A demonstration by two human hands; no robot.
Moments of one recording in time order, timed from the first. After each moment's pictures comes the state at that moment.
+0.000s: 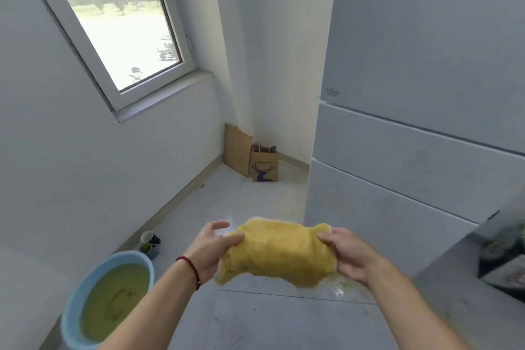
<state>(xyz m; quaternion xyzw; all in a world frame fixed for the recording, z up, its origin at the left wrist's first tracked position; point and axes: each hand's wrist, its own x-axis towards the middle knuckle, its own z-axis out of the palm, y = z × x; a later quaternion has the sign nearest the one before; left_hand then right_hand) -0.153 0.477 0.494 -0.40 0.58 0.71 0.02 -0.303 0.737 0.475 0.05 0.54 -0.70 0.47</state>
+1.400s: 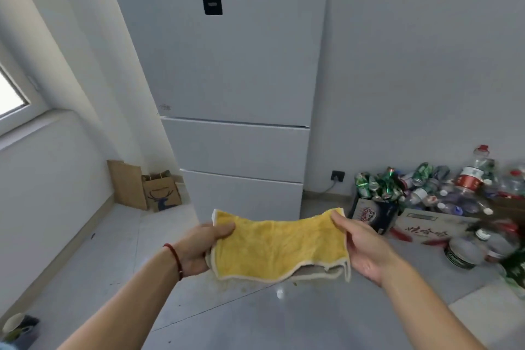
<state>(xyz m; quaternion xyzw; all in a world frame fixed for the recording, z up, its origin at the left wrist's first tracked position) -0.226 0.799 0.527 -0.23 0.57 0.74 0.27 -0.239 1.123 0.524 0.17 0.50 -0.82 0.22</state>
